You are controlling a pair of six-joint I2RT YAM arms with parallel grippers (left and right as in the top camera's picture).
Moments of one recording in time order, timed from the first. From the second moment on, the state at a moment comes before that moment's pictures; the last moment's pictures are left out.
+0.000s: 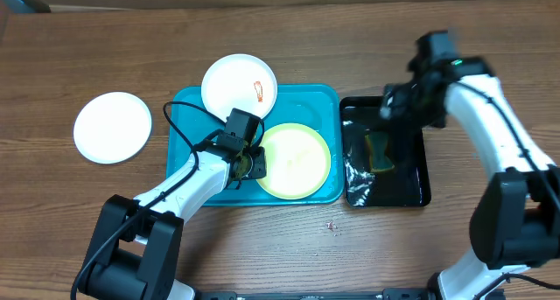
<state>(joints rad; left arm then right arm) -0.38 1.67 0.86 -0.44 0.02 -0.45 0.03 1.84 1.49 -0.99 -0.10 0.27</state>
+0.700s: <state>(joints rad) -0.38 1.63 1.12 -0.73 -0.03 -0.45 -0.27 1.84 1.50 -1.00 -0.08 0.31</state>
